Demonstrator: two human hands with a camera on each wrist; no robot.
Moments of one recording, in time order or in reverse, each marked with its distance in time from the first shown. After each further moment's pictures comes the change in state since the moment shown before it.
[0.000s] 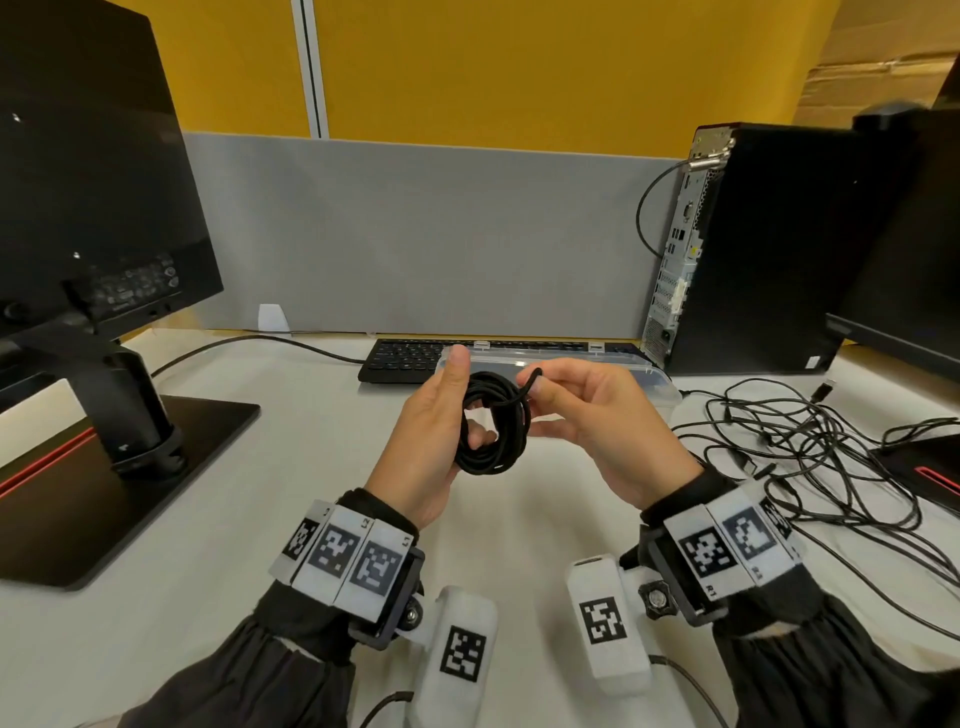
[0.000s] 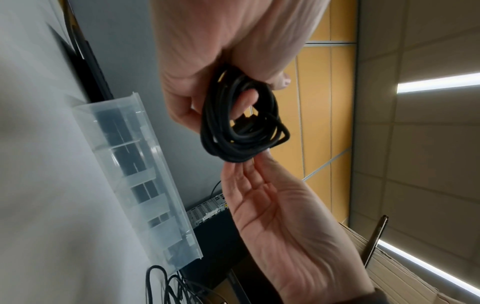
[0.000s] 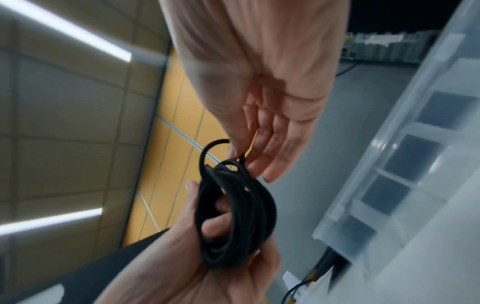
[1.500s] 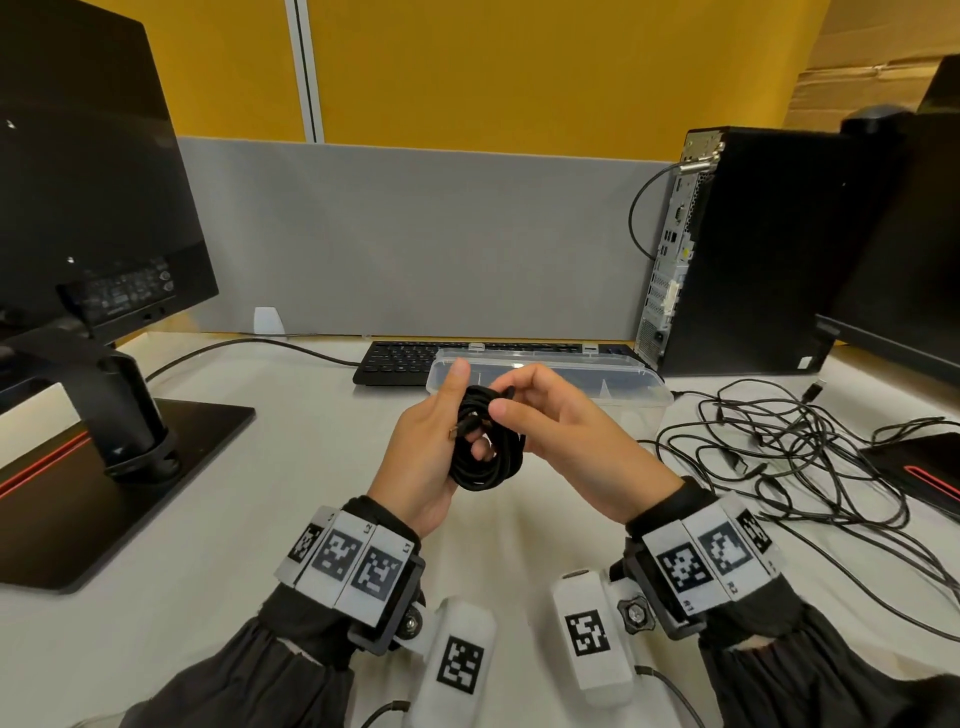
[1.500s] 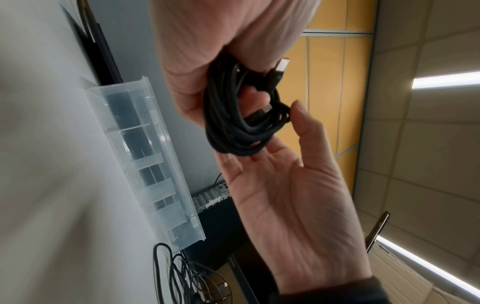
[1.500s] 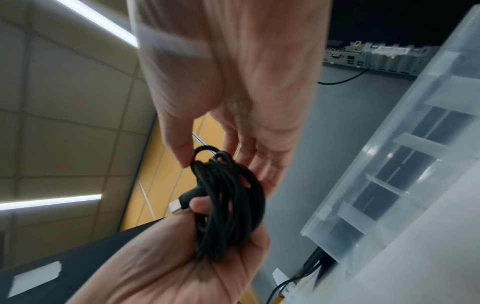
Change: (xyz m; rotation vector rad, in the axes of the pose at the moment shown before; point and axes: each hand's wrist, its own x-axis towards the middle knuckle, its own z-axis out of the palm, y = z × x) left_hand -0.004 -0.005 0.006 -0.087 0.091 -0.075; right_hand -0.007 0.004 0.008 0.000 -0.208 0.010
